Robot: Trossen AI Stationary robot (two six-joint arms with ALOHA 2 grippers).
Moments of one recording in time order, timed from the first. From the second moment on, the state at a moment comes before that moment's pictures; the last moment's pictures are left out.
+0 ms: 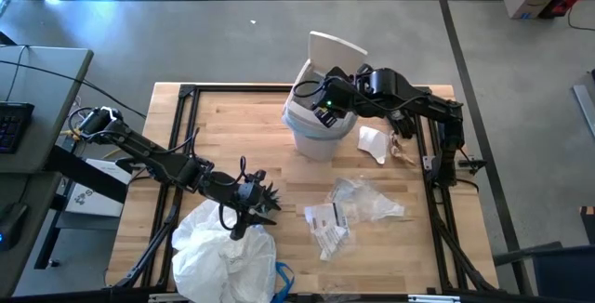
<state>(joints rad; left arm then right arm) -0.45 1.27 0.91 -0.06 -0.11 -0.26 -0.09 1.91 2.33 -1.57 0.65 0.50</state>
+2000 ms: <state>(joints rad) -0.44 1.43 0.91 0.01 -0.11 -0.23 0.63 2.00 1.19 -0.48 0.30 1.12</state>
